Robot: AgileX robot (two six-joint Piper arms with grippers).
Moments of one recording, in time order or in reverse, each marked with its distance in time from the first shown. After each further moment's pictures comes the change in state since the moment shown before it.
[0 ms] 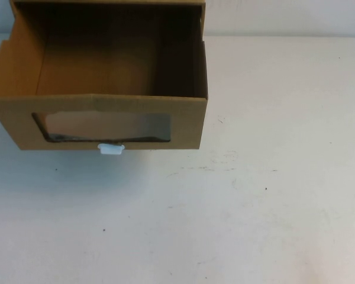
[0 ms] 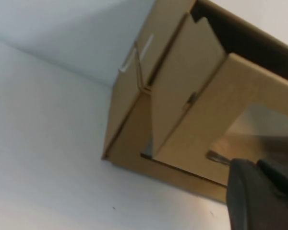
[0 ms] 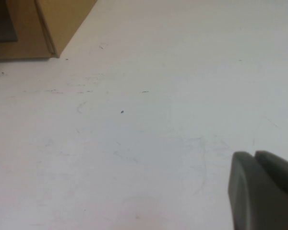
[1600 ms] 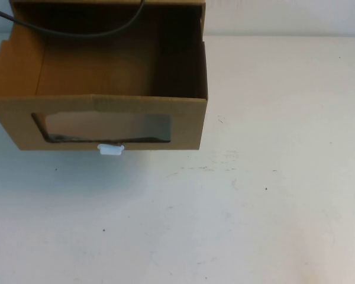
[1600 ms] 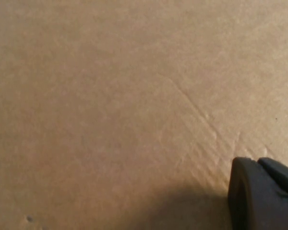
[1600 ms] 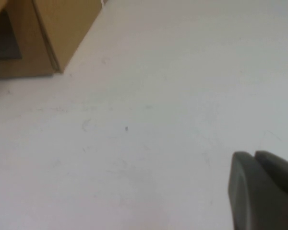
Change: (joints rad) right arm 0.000 0.000 0.000 0.023 -0.030 0.002; left arm -0.075 1.924 -2.090 -0.118 0.868 0.556
